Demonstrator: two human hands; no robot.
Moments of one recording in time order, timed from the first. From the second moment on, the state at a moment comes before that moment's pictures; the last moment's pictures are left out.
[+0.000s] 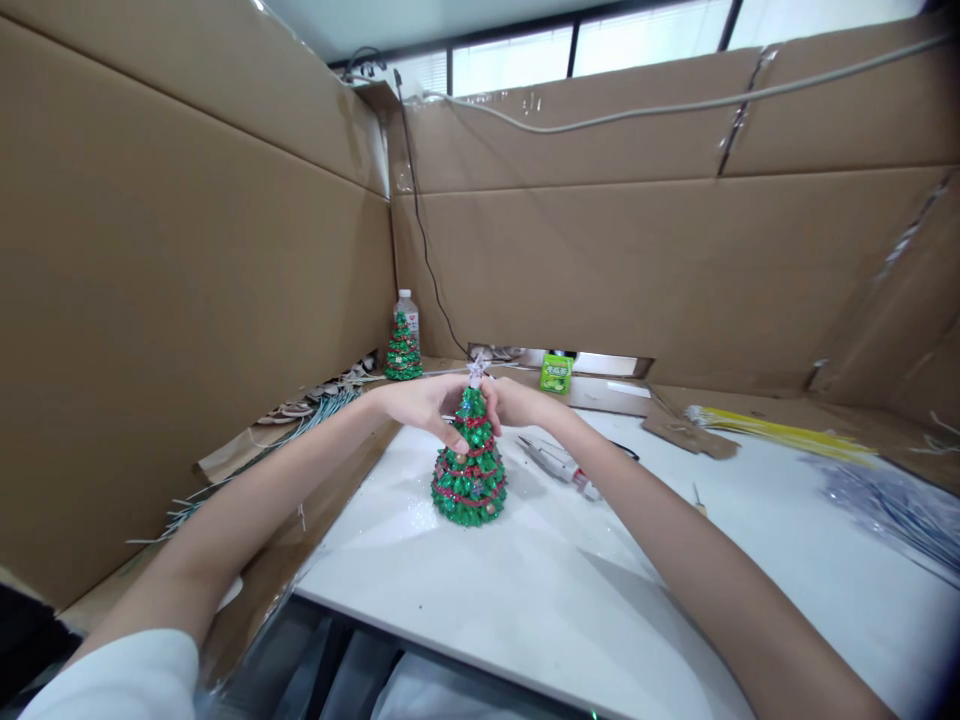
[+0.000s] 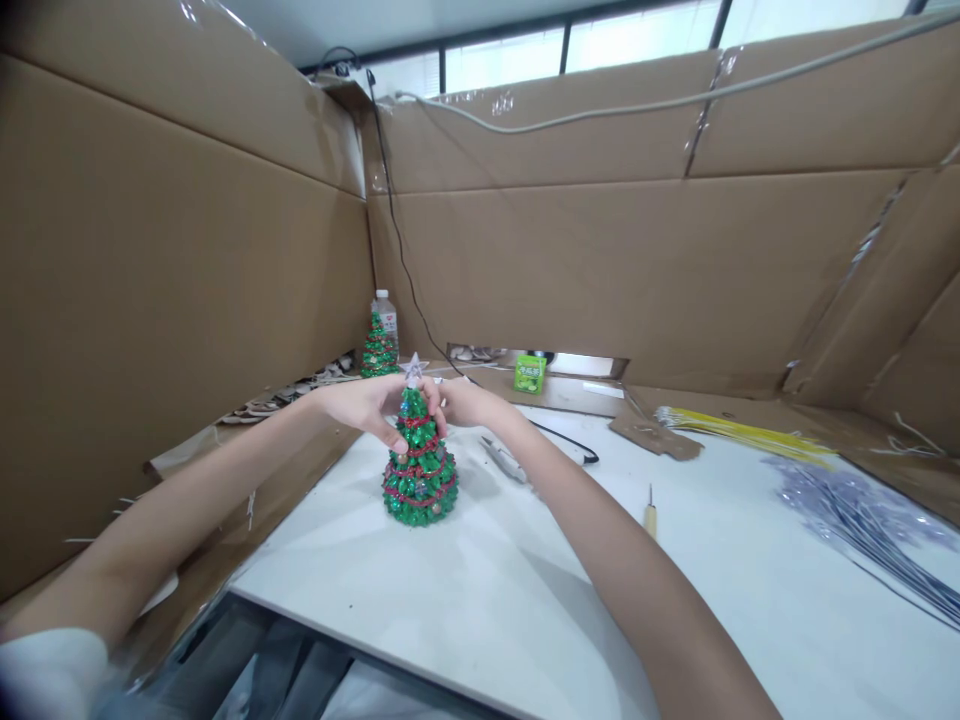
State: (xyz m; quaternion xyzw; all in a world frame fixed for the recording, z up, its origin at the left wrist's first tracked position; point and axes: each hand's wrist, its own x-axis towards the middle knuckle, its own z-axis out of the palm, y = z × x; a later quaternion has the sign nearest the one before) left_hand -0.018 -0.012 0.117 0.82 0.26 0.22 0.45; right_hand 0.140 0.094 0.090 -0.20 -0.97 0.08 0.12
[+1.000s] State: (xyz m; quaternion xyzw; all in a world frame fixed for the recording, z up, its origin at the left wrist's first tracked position) left_hand -0.028 -0.003 0.109 0.81 0.28 0.21 0.46; right_hand 0.177 0.050 0.153 -0.15 -0.87 0.41 0.25
